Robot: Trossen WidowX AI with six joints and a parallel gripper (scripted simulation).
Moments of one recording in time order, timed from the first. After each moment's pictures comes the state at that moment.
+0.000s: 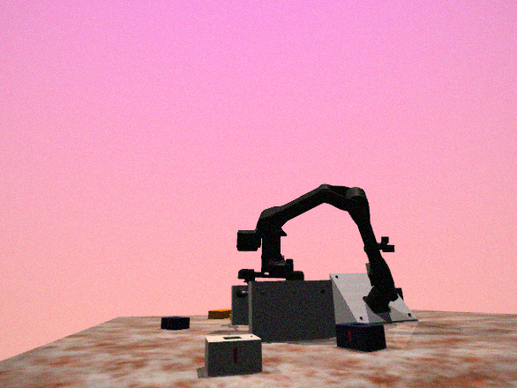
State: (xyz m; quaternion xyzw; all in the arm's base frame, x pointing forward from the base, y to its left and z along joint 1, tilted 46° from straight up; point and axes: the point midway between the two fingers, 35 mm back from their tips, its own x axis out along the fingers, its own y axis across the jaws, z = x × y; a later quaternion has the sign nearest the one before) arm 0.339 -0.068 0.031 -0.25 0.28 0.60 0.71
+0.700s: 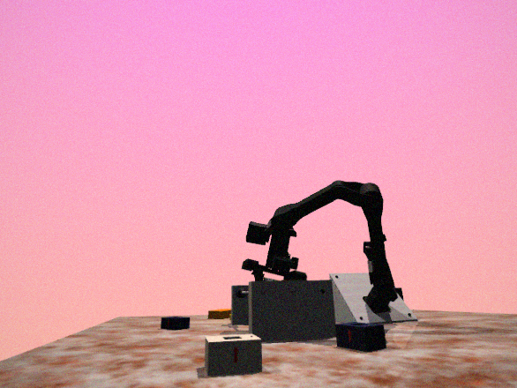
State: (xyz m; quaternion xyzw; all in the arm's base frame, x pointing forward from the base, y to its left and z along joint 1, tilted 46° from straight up) arm 0.338 -0.077 0.040 -0.28 0.26 0.52 0.76
